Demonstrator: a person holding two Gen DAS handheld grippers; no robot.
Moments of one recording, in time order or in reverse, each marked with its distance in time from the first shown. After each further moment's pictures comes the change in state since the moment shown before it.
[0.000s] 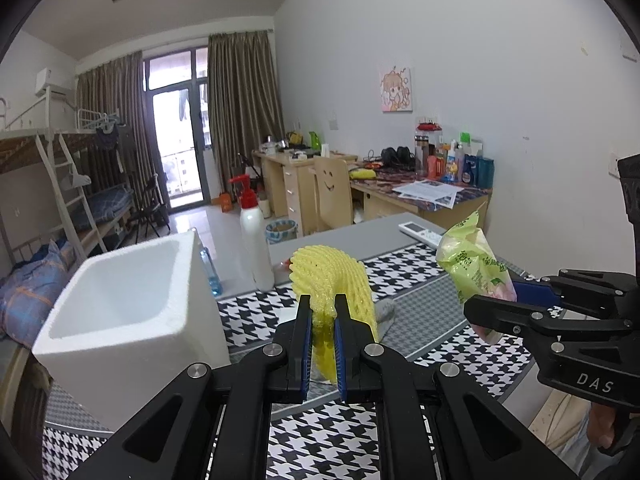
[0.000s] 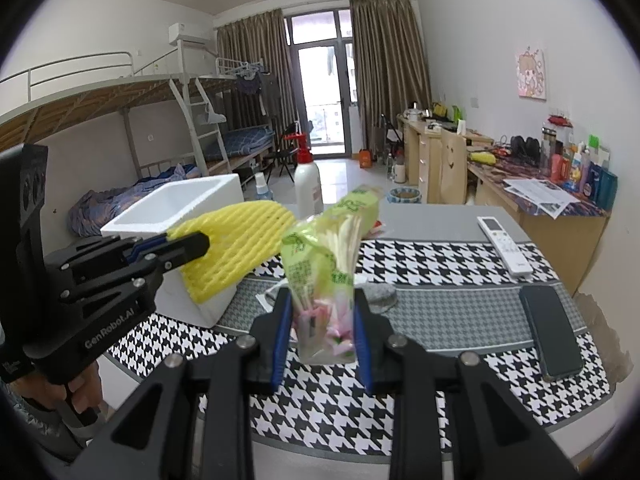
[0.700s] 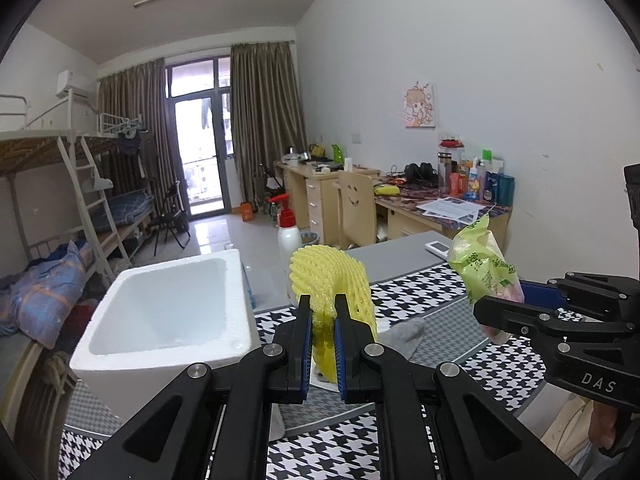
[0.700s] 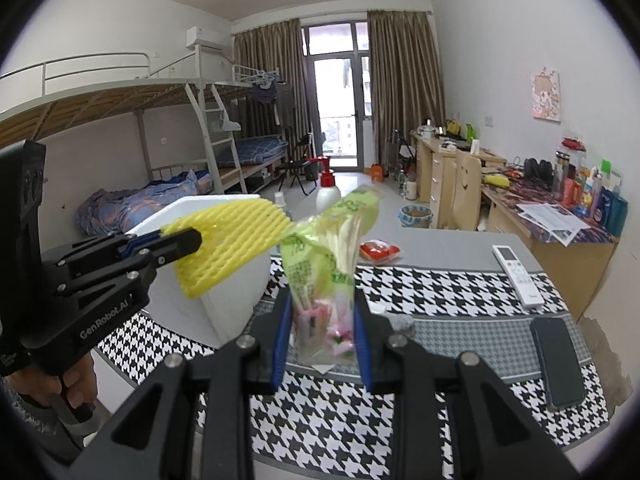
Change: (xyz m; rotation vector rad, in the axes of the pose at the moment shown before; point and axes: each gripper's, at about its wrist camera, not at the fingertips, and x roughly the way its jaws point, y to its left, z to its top) left arm -0.009 0.026 0.011 -0.032 -0.043 0.075; right arm 0.008 0.016 0.020 -0.052 -0.043 0.042
